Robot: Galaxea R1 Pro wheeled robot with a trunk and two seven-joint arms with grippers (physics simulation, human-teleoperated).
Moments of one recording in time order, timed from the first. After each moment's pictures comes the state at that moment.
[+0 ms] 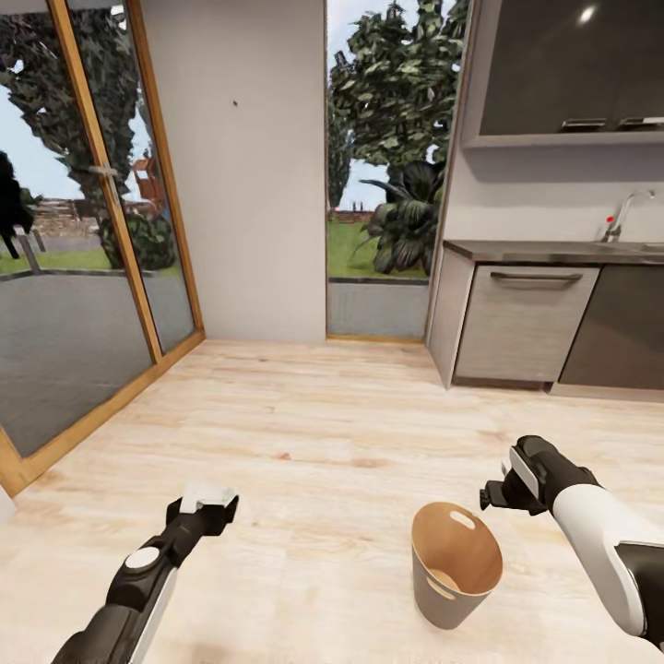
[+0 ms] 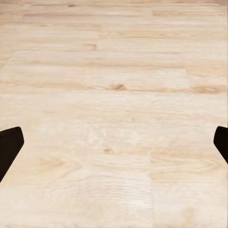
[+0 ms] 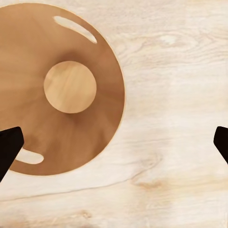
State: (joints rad) left arm -0.22 0.05 0.00 -1.34 0.00 0.39 -0.06; right arm -0.98 -0.24 -0.02 -0.30 0.02 0.97 0.07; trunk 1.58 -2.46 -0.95
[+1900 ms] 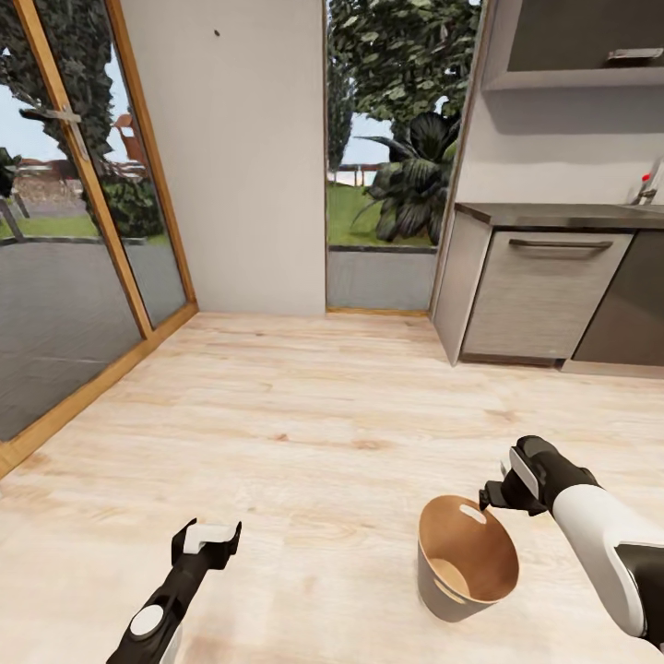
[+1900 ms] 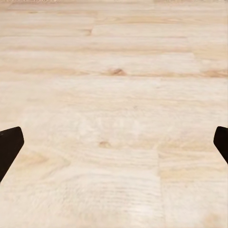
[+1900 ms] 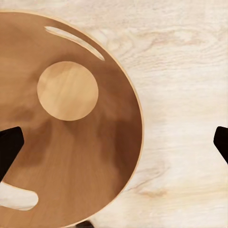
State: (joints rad) left arm -0.23 0.04 0.00 -0.94 0.00 -0.15 -0.05; right arm -0.98 -0.24 -0.02 -0.30 0.02 0.97 0.08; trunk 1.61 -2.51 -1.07
